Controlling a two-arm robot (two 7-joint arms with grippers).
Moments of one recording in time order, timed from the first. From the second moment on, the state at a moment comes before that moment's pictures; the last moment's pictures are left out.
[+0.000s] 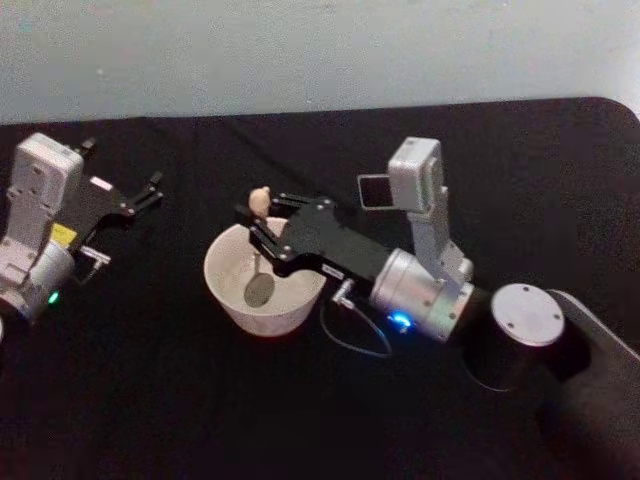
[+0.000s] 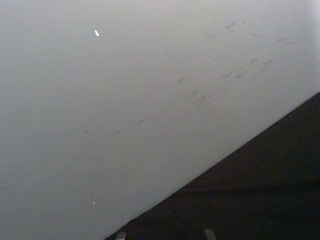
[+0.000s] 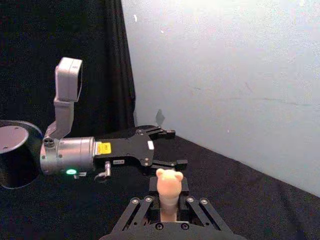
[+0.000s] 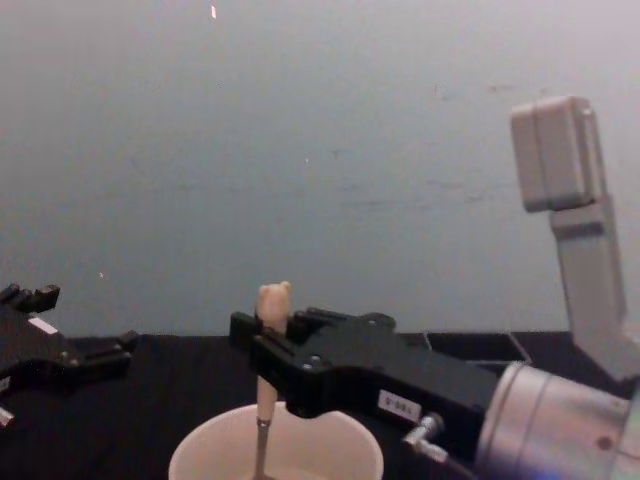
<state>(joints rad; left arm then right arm) -0.20 0.60 0.45 -1.41 -0.25 -0.12 0.03 0.25 0.24 -0.55 -1.41 0.40 -0.13 0.54</state>
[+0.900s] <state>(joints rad) -0.20 0.60 0.45 -1.41 -0.25 -0.12 0.03 0.33 0.18 -0.53 -1.28 0.35 -0.17 0.50</state>
